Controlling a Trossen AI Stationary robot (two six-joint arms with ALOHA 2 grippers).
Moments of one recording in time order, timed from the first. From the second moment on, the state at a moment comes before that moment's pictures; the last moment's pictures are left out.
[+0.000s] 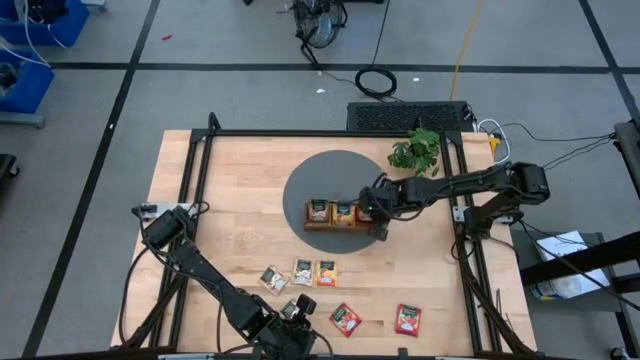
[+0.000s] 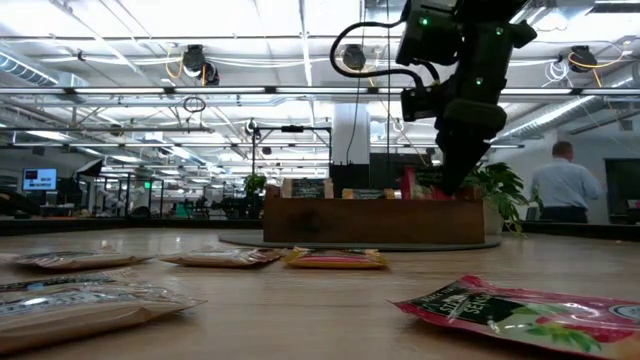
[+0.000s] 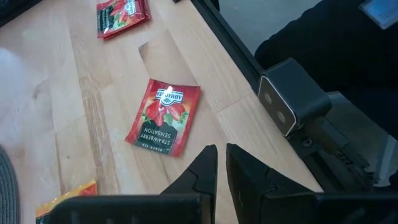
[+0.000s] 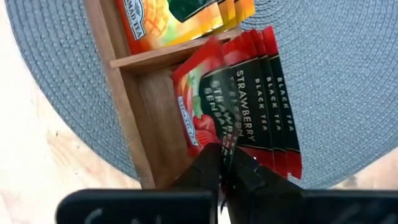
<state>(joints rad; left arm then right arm) -0.73 2.06 1.48 -0.26 -0.37 -0.05 -0.05 1.52 0.95 -0.70 0.13 0.24</state>
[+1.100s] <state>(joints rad) -0.68 2.06 1.36 -0.24 -0.50 -0.16 0.33 1.33 0.78 -0.14 0.23 0.22</state>
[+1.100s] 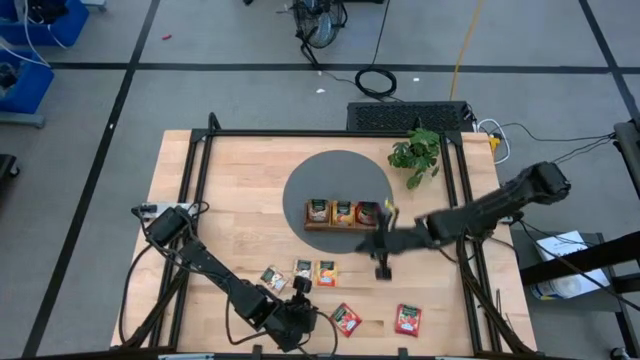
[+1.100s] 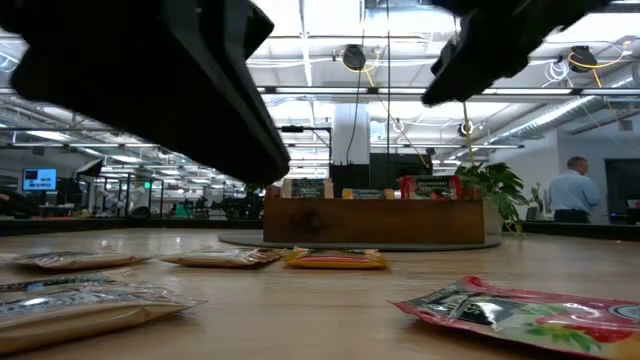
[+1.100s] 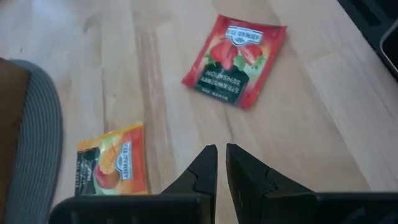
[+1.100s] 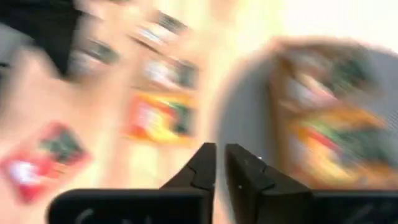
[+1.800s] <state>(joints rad) -0.53 2.06 1.28 -0.27 -0.47 -0.37 0.41 1.83 0.55 0.88 0.20 0.53</state>
